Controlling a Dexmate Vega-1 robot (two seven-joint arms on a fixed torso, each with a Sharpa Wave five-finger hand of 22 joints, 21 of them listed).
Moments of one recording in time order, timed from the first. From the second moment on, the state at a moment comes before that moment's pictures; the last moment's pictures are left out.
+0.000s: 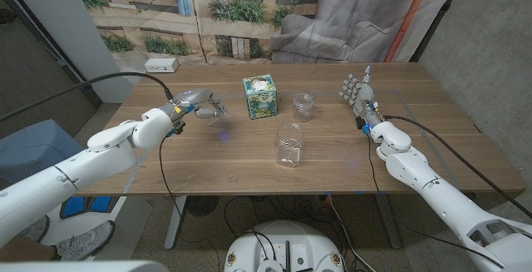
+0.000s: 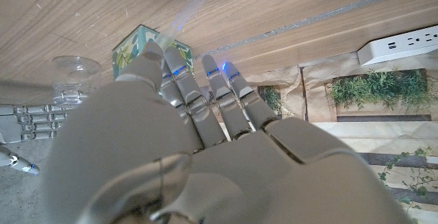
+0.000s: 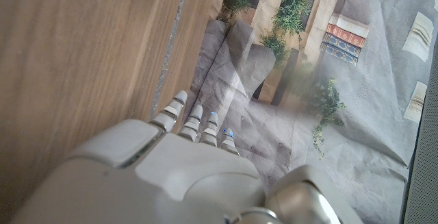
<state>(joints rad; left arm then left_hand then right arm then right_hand) 0.97 1.07 0.41 -1.87 0.36 0.10 0.06 1.04 0.08 0.36 -0.16 0.19 1.06 -0.08 0.20 0.20 1.14 -0.22 0.21 0.20 0.77 -0.08 0.17 0.17 0.53 -0.05 0.24 0.19 -0.84 -0.51 -0.37 -1.30 0.65 0.29 0.03 -0.02 0.06 -0.30 0.18 0.31 -0.10 -0.11 0.21 0.25 -0.02 -0.05 0.26 0.36 -0.05 -0.03 0.23 0.62 0.08 0.09 0.28 0.21</state>
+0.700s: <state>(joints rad) 0.92 1.05 0.47 -1.79 0.41 0.05 0.07 1.03 0.08 0.37 -0.16 0.19 1.05 -0.09 0.20 0.20 1.13 -0.22 0.21 0.20 0.77 -0.08 0.17 0.17 0.53 -0.05 0.24 0.19 -0.84 -0.51 -0.37 -1.30 0.65 0.29 0.03 -0.02 0.06 -0.30 0.18 0.31 -0.10 -0.11 0.21 0.25 -0.02 -0.05 0.26 0.36 -0.05 -0.03 0.23 0.62 0.08 0.09 0.28 0.21</state>
